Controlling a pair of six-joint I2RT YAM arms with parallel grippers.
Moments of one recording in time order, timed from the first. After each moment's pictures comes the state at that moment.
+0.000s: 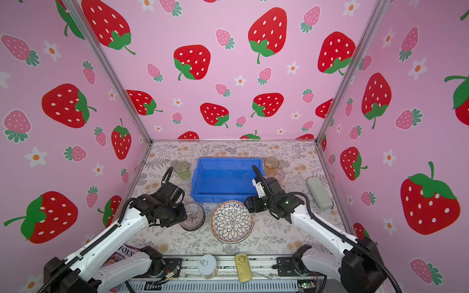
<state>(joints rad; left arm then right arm) -0.47 1.03 0.81 -1.08 0.02 -0.81 0.71 1.13 0.72 -0.44 -0.22 0.37</state>
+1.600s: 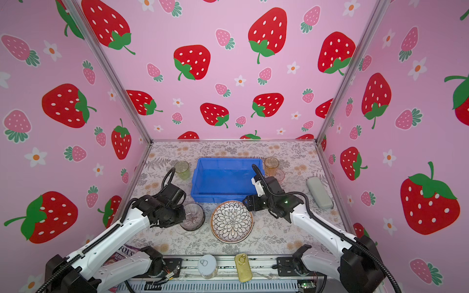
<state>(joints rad) -0.49 1.04 0.79 -1.08 -0.06 -0.82 0.71 1.14 0.72 -0.39 -0.23 0.38</state>
